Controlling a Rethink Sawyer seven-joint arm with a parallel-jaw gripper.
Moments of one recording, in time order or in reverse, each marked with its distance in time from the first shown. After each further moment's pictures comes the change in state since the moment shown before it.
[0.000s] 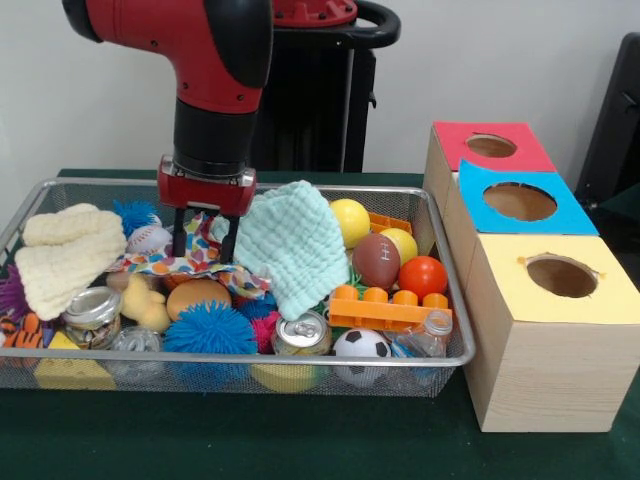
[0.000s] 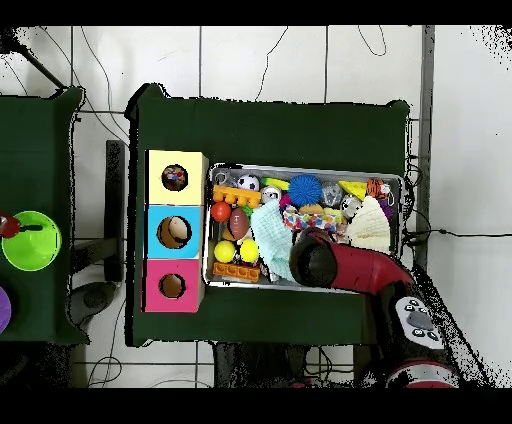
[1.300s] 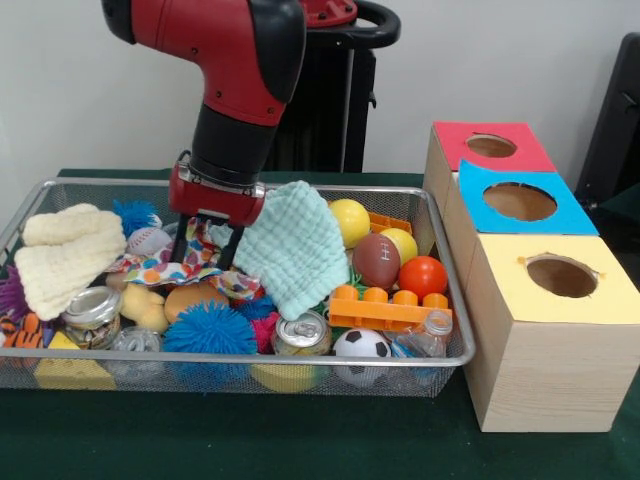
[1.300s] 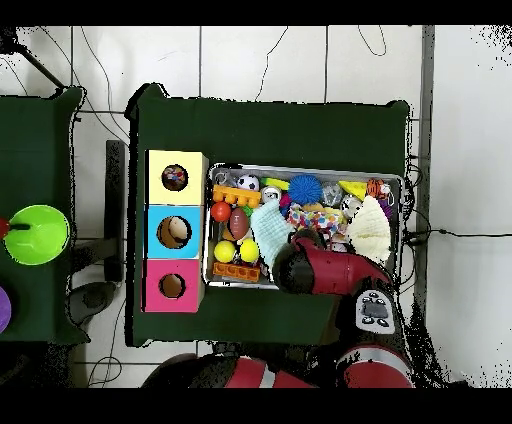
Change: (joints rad) arm 0.164 0.087 -0.177 -0.036 0.000 -0.181 0.000
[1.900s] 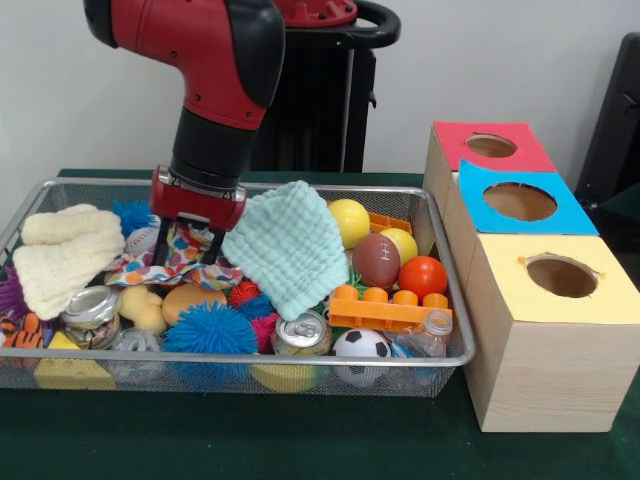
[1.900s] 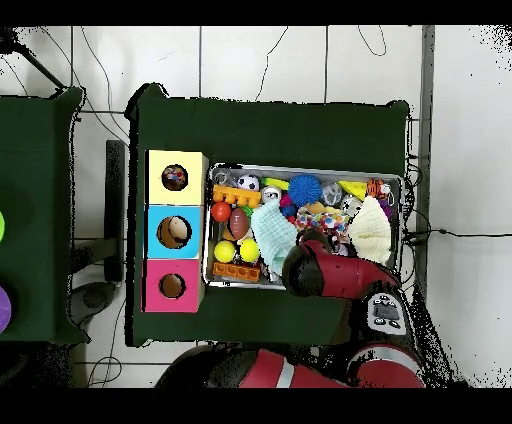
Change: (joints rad) arm -0.033 0.020 -0.006 0.000 0.000 -0.051 0.000
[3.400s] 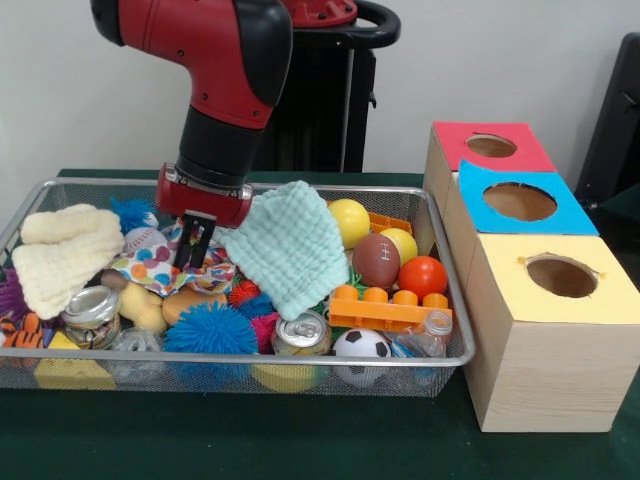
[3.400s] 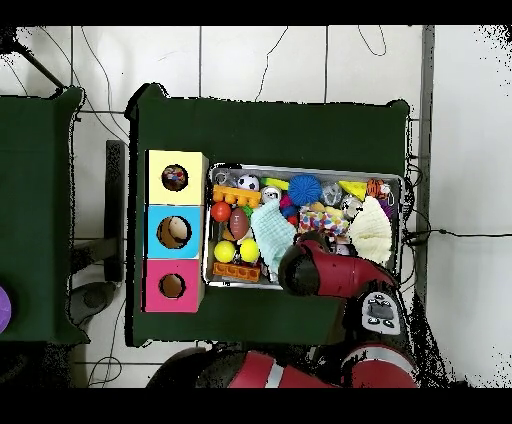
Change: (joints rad) arm 0.022 -0.006 -0.007 0.000 0.007 0.041 0.000
